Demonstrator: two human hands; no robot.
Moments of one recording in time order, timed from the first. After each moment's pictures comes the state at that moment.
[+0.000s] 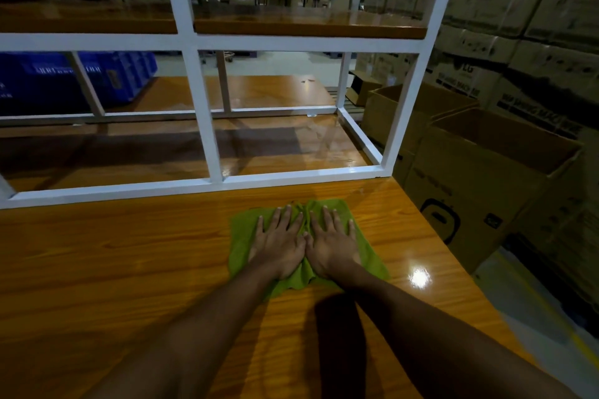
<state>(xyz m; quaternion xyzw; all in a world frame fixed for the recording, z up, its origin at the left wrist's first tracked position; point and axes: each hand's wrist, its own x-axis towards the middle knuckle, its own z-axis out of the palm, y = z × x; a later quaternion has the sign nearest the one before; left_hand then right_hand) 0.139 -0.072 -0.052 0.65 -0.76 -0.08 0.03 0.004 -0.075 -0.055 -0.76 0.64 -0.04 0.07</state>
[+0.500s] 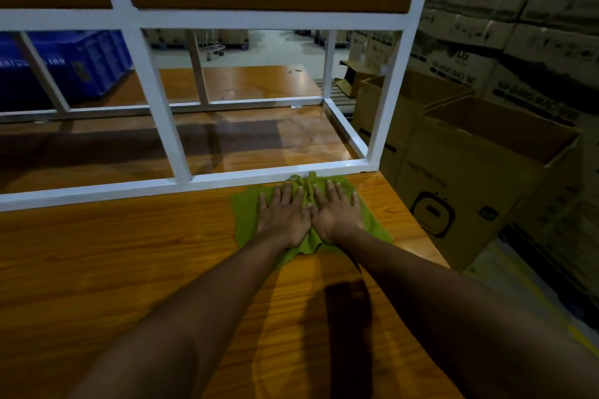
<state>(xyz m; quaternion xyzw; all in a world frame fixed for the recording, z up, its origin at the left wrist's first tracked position) 0.076 -0.146 -0.047 0.67 -0.73 -0.08 0.03 -0.055 -0.155 -0.049 -0.75 0.66 -0.03 0.07</state>
